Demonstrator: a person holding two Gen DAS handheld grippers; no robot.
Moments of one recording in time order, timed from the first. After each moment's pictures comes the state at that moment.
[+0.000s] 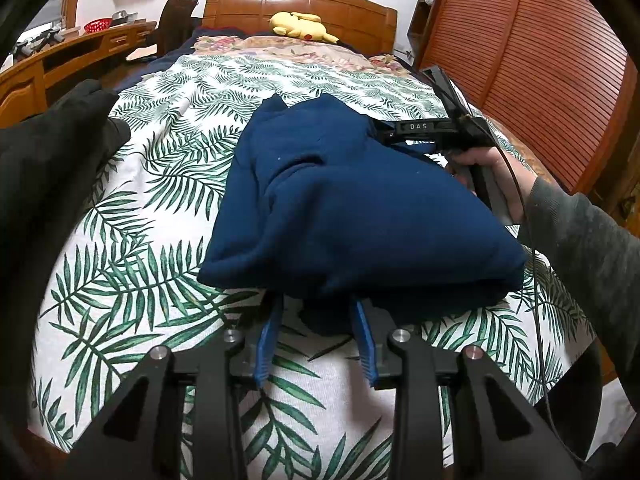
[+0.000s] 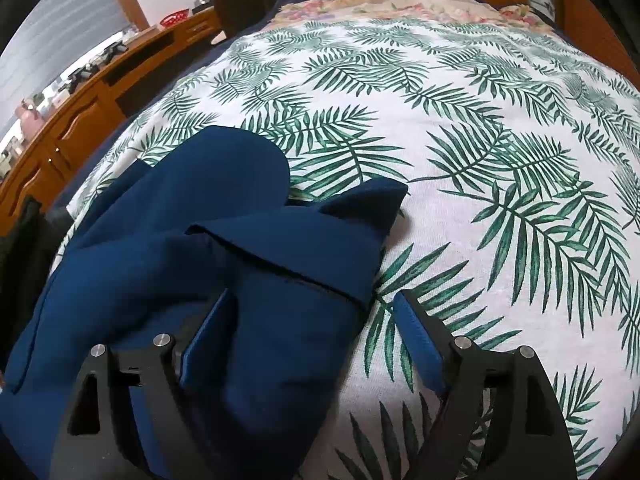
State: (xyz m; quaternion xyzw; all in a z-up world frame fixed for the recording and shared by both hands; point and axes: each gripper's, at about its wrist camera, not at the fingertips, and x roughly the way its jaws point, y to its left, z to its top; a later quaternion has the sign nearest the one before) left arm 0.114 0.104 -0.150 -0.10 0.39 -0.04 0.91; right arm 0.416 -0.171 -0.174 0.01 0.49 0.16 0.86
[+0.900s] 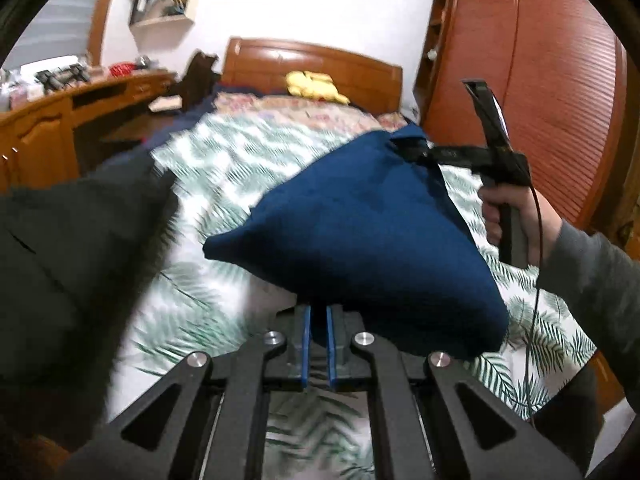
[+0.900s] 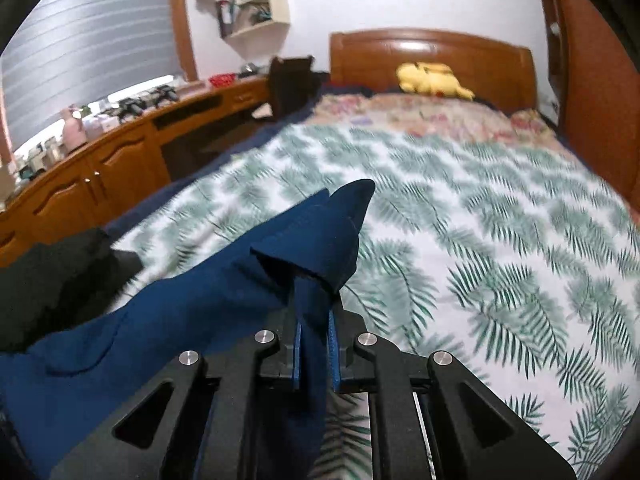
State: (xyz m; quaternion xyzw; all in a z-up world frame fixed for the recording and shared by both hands) left arm 0.071 0.160 -0.080 -0.10 0.28 -0.01 0.95; right arm 0.338 -0.098 -0.043 -0.04 0.32 0.19 0.93
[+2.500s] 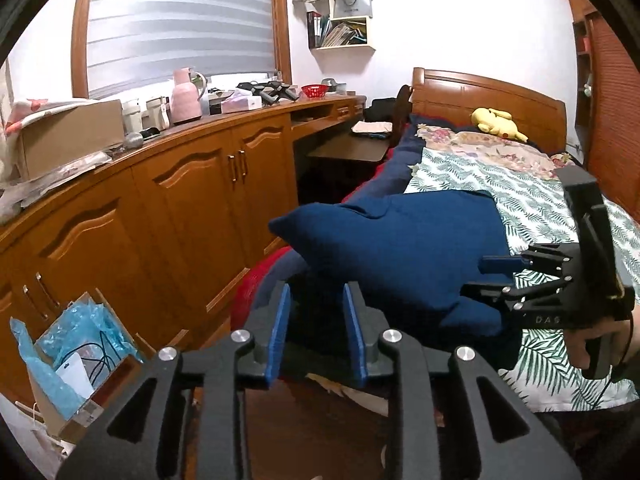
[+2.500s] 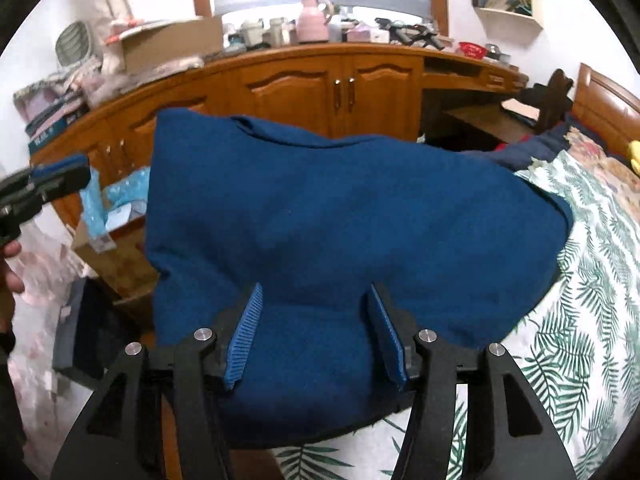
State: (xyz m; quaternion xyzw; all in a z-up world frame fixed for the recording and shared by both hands) left arm -0.117 0.386 -0.031 -0.07 0.26 0.30 0.91; right arm 0.166 0.299 -0.081 -0.17 0.35 0.48 0.78
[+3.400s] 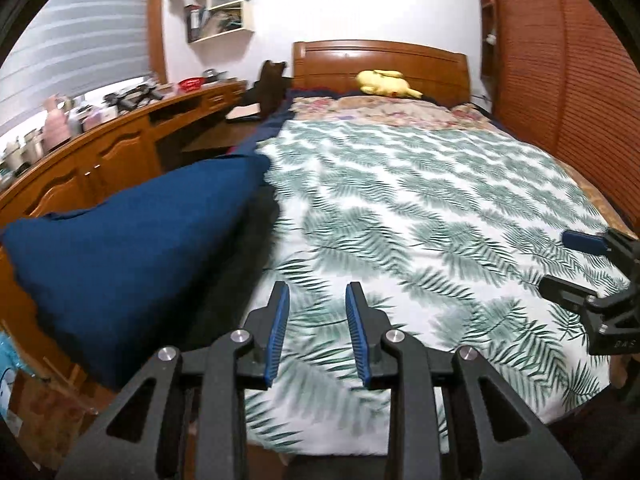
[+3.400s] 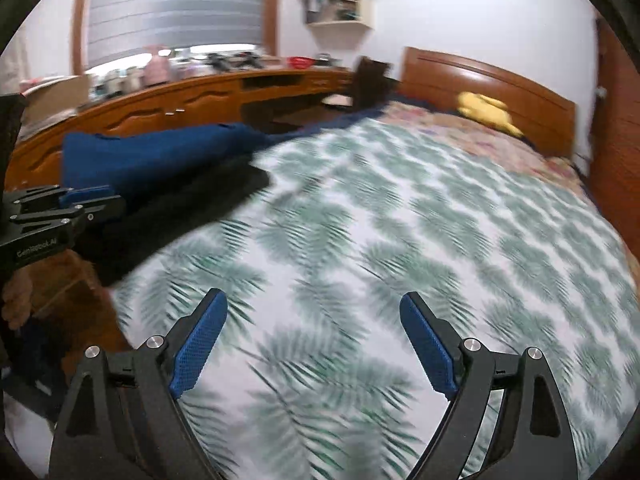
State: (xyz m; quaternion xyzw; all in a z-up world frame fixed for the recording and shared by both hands) left arm 0.051 0.156 -0.071 -0.03 0.31 0.13 0.94; right arm 0.120 -0.030 -0.061 -0.13 0.32 0.23 0.91
